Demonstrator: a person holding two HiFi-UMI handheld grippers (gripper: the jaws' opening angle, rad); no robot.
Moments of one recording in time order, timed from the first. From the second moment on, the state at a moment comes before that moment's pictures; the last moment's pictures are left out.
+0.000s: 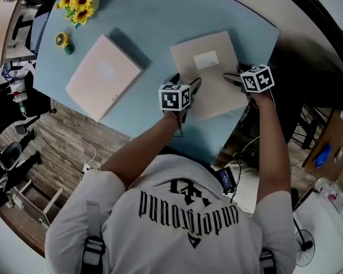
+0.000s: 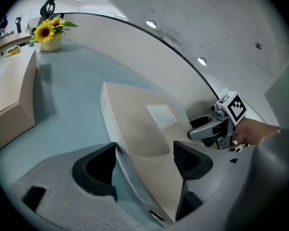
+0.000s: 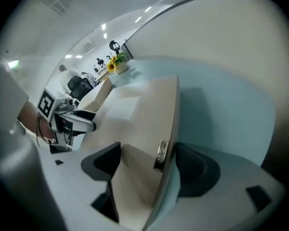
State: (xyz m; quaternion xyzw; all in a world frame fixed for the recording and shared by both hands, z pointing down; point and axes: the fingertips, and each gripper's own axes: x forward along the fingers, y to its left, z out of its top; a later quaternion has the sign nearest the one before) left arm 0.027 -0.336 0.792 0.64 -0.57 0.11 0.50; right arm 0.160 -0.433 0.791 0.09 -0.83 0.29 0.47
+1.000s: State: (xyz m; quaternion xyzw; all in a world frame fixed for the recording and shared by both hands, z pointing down) left arm 0.034 -0.302 0.736 0.68 -0.59 0.16 0.40; right arm 0.177 -0.370 0.731 0.18 -0.84 0.27 0.43
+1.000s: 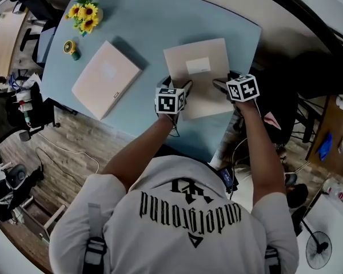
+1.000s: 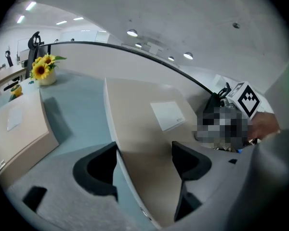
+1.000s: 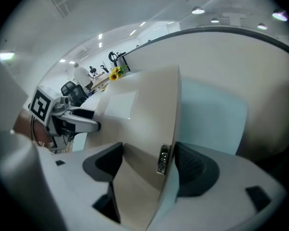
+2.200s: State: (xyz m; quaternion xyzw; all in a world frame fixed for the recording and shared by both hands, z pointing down) left arm 0.038 -0.242 0.560 0.78 -0.59 0.19 0.11; right arm 0.197 -0.261 0.578 0.44 -0.87 0.11 0.20
